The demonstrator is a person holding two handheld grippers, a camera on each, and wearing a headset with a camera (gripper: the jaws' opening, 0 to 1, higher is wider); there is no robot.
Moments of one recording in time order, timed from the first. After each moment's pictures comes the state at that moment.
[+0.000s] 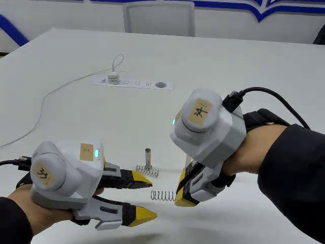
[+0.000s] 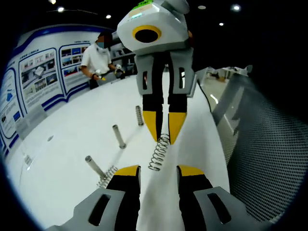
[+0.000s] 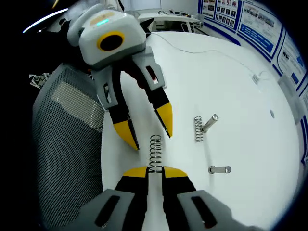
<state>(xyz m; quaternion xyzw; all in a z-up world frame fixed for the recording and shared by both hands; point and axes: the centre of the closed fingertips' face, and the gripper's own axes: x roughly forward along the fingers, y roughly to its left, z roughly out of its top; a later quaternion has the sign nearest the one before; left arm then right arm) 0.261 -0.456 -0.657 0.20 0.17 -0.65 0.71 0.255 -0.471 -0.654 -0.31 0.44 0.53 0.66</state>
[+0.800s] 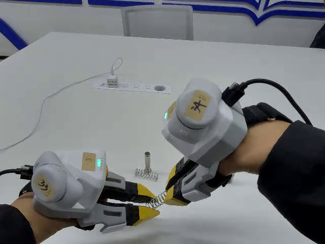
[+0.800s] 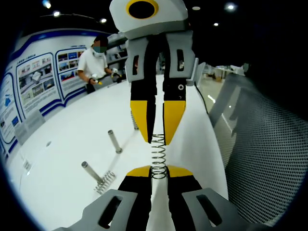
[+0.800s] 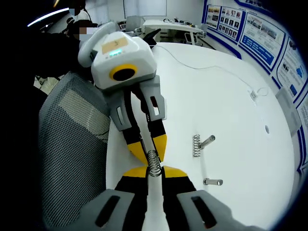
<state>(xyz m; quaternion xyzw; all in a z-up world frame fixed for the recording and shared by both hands) 0.255 -0.461 -0.653 0.20 0.15 -0.66 0.71 0.254 -0.453 -0.624 -0.31 0.39 0.54 0.68</state>
